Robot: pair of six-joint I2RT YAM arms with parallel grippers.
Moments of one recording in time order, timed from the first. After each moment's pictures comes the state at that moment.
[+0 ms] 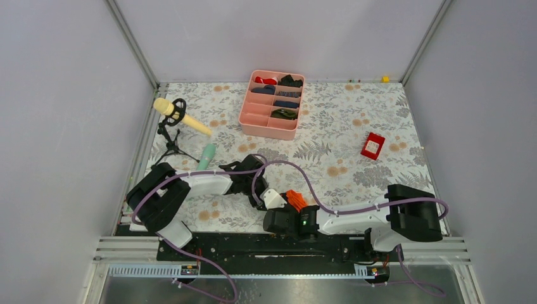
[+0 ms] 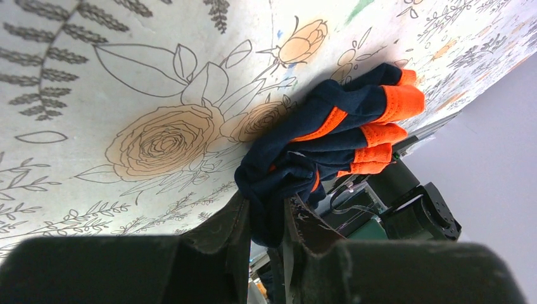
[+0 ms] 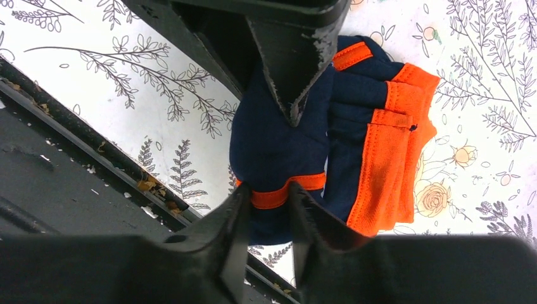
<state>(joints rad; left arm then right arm) -0.78 1.59 0.70 -0.22 0.47 -1.29 1.46 1.51 0.77 -0.39 0.51 0.47</state>
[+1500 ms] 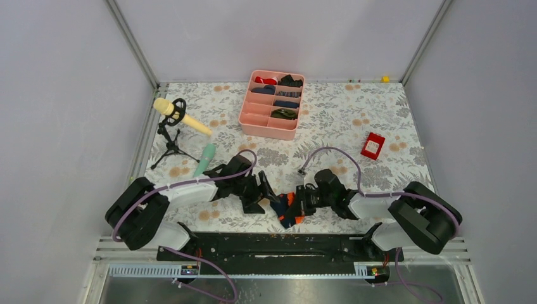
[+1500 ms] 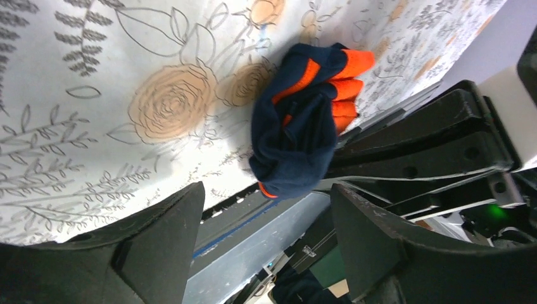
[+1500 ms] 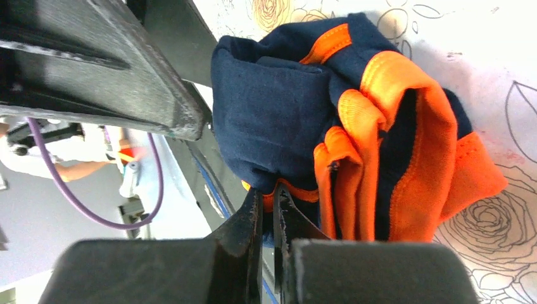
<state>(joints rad) -0.73 1.38 0.58 -0.15 0.49 -1.19 0.78 1.37 0.30 0.39 -0.56 0.79</state>
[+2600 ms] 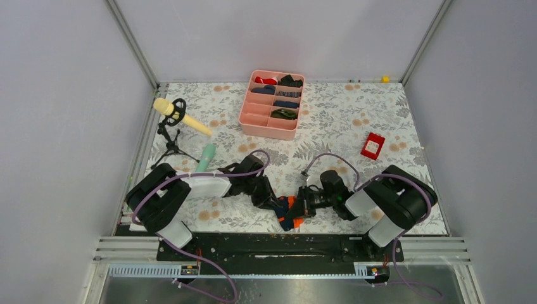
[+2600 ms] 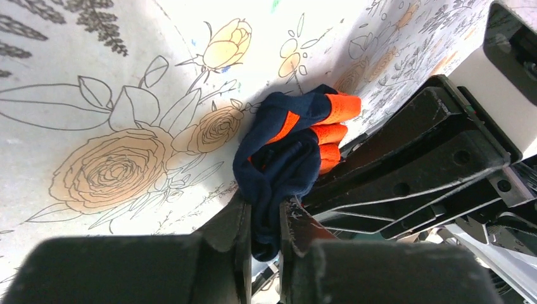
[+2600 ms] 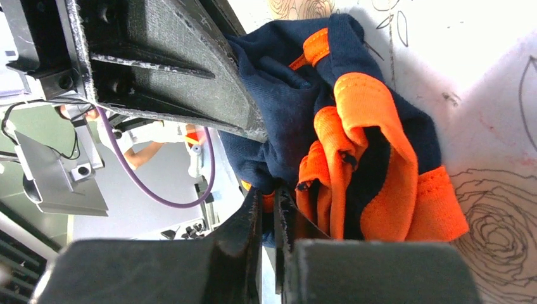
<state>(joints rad) -0.79 1.59 0.66 -0.05 0.50 -1.19 0.67 1.64 0.21 0.84 -0.82 1.01</state>
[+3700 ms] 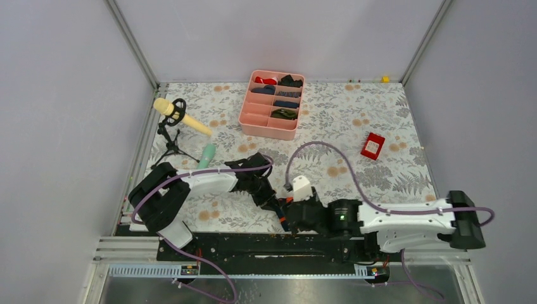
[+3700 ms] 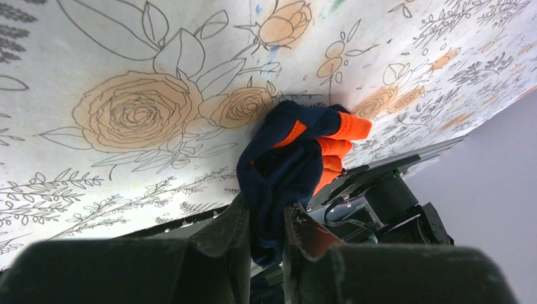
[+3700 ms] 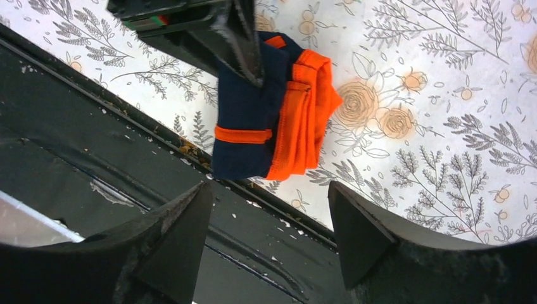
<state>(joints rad) -0.84 1.60 0.81 -0.36 0.39 -1.36 1.43 1.08 0.78 -0.71 0.51 0.78</state>
